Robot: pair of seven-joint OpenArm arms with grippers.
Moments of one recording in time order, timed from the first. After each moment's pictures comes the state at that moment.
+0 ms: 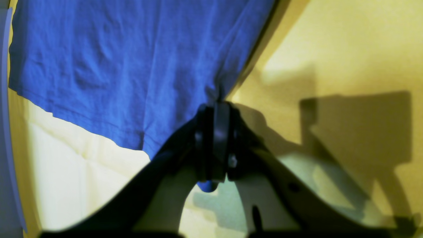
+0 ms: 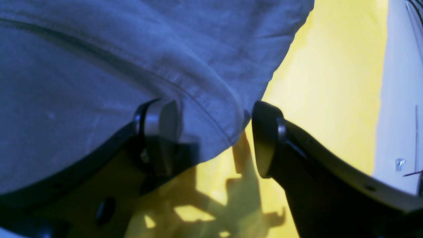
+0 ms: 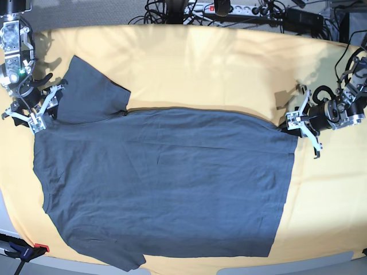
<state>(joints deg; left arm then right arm) -13.2 -57.5 35.0 82.4 8.3 -33.2 -8.8 -14.5 34.6 5.5 88.8 4.5 21.7 -32.4</state>
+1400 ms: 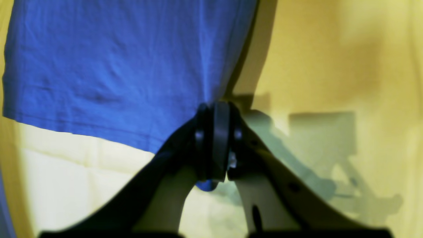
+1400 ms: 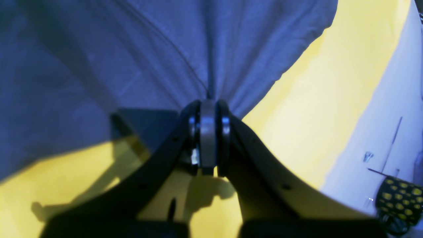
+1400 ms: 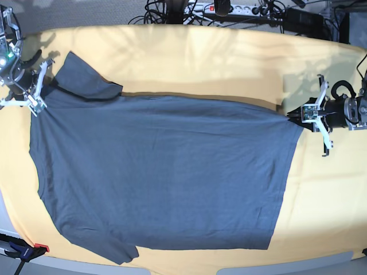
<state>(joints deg) -13.2 -69.5 35.0 93.1 -1.6 -44.0 -11.1 -27.3 45.5 8.8 105.2 8.1 20.9 -39.4</state>
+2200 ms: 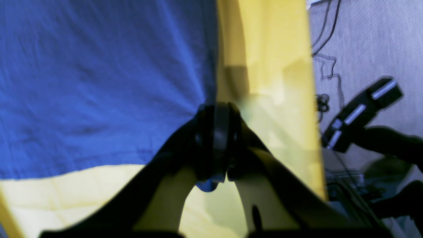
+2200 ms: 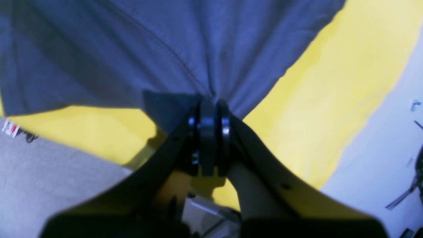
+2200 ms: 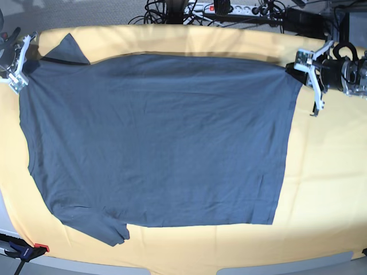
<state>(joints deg) 1.4 -83.8 34.9 117.7 -4.1 -43.9 0.1 -43.3 45.9 26.1 111.2 22.9 31.4 -48.5</state>
